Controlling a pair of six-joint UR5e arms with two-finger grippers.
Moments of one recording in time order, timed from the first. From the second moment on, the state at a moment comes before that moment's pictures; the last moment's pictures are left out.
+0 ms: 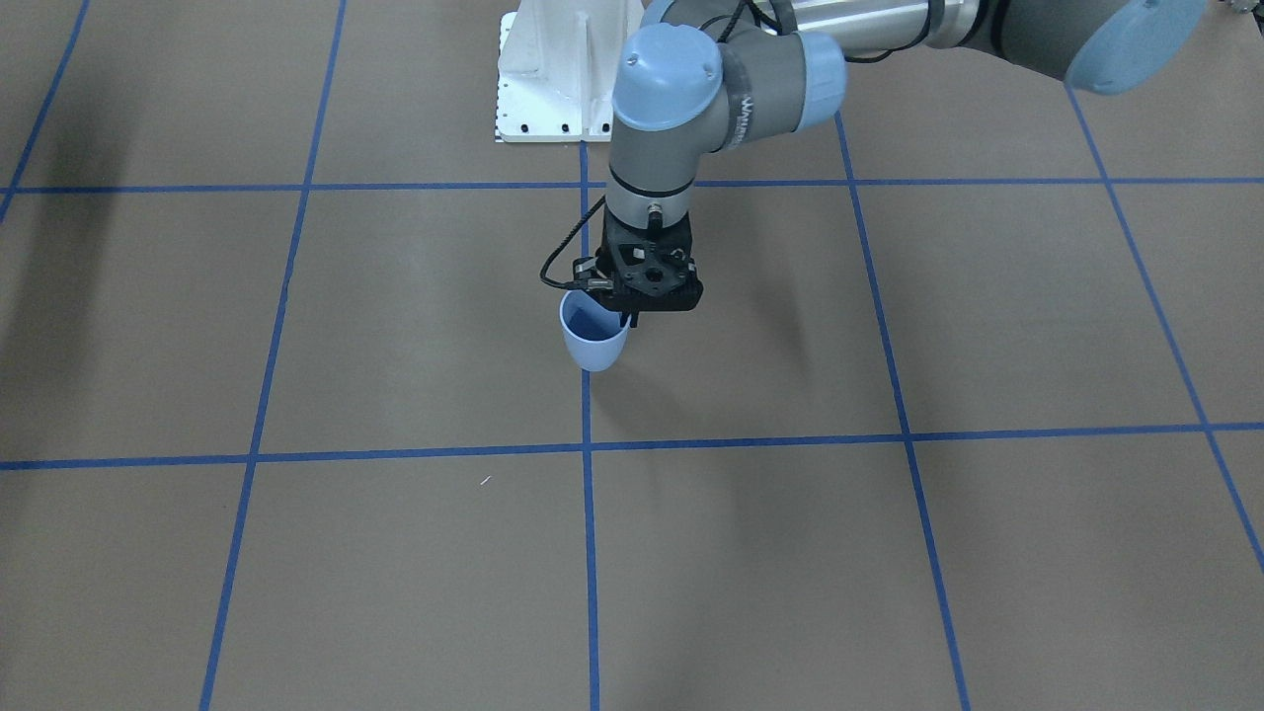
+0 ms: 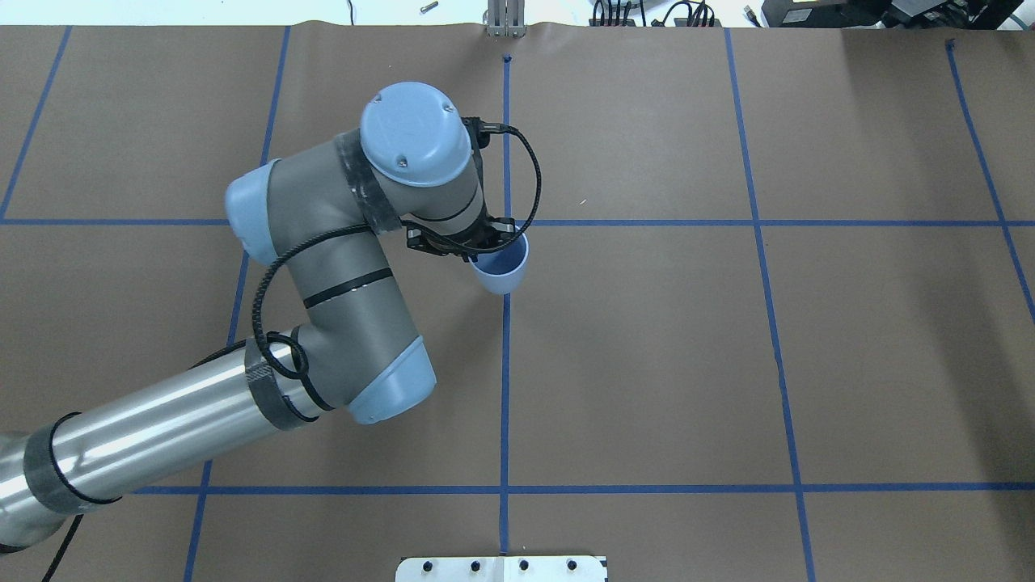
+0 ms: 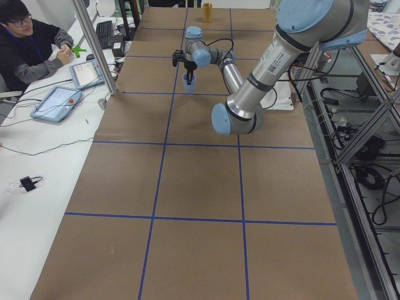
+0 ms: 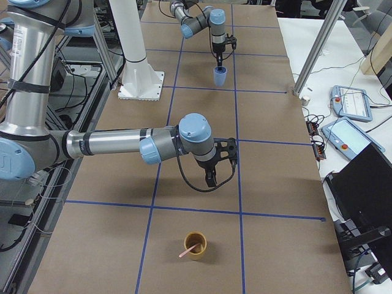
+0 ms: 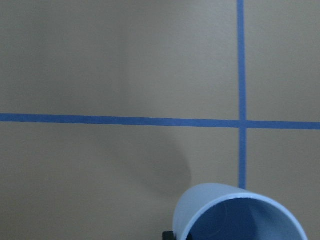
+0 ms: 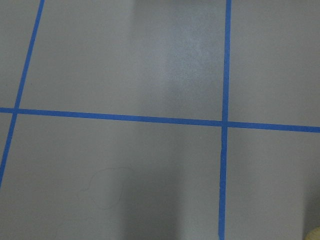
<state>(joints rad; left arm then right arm) -0.56 -2.44 -1.56 -1.55 -1.86 -1.22 1.55 -1.78 1.89 -1.30 2.41 0.22</state>
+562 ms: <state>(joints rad) -0.51 -2.45 -1.54 -1.55 -1.82 -1.24 1.55 -1.78 1.89 -1.30 2.41 0.22</state>
